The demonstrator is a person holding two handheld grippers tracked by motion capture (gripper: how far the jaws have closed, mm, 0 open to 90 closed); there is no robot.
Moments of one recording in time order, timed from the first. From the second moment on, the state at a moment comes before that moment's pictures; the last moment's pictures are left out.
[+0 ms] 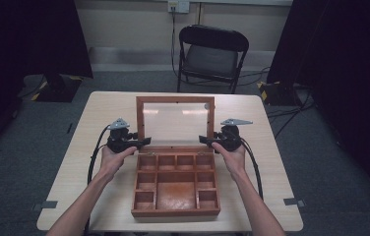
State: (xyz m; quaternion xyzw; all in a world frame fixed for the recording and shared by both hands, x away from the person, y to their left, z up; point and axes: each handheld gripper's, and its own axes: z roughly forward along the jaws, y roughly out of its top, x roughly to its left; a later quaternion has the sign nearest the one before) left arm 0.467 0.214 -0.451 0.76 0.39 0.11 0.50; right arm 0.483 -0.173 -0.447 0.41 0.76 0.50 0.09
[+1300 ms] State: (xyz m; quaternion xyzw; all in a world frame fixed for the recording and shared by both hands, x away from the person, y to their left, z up) left arm 0.476 0.219 -0.465 0.77 0.42 0.10 0.48; right arm 0.492 -0.172 -0.468 0.44 0.75 0.49 0.06
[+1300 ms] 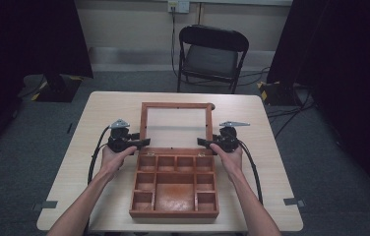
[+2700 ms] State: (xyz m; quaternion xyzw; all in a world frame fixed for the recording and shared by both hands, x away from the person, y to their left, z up) left arm 0.451 0.248 -0.460 0.77 0.44 0.12 0.45; right arm 0.461 -0.203 -0.448 0.46 0.75 0.46 0.09
